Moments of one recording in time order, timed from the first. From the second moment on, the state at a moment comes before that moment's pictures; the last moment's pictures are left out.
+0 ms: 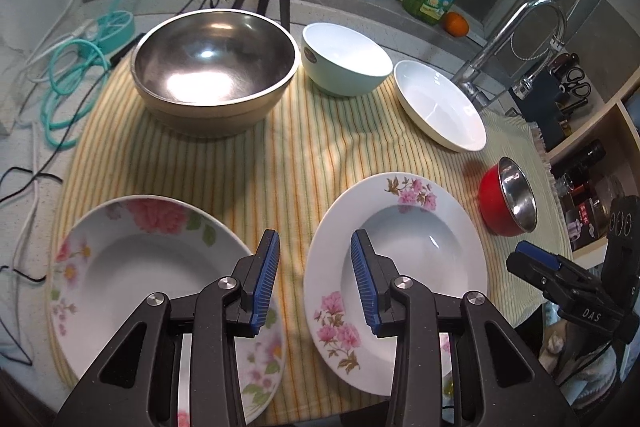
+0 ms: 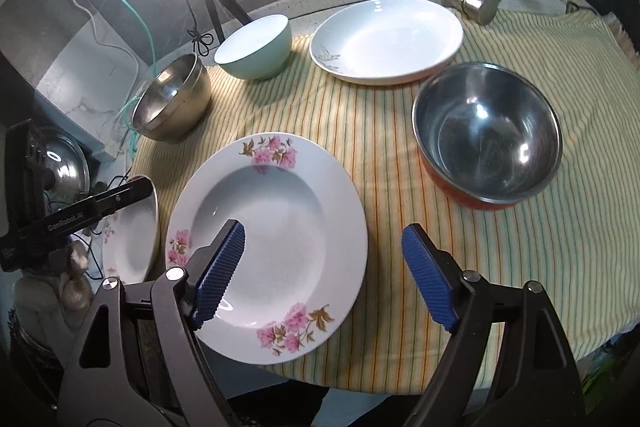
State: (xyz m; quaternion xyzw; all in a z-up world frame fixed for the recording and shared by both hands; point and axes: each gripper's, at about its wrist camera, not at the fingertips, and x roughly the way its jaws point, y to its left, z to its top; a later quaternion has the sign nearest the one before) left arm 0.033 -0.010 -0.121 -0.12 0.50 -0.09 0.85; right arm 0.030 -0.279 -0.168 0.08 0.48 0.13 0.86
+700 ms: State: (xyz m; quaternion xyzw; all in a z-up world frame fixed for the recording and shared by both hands) left arm -0.025 0.068 -0.108 -0.15 0.46 0.03 0.87; right arm 0.063 -0.180 -0.161 -0.03 0.48 0.19 0.86
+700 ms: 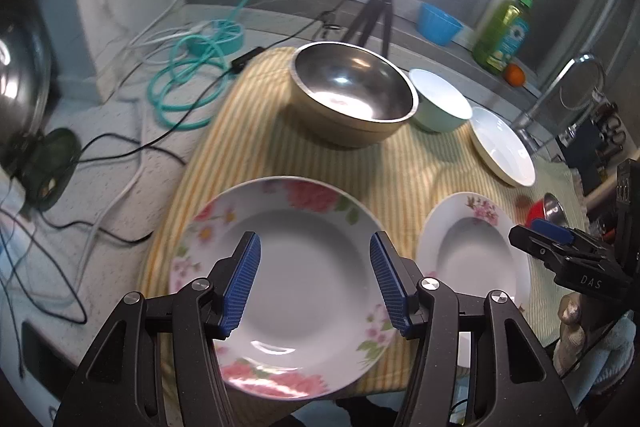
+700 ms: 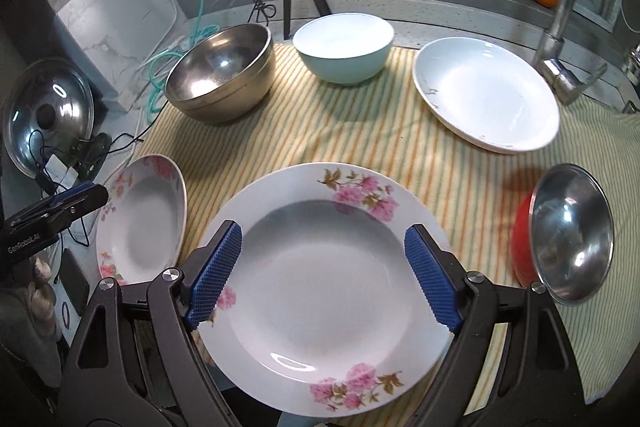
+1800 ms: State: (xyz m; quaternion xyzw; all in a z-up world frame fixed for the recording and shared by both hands) left arm -0.065 0.150 -0.173 -0.32 0.49 0.07 0.81; right arm 0.087 -0.054 -0.218 -0.06 0.56 0.33 0.75
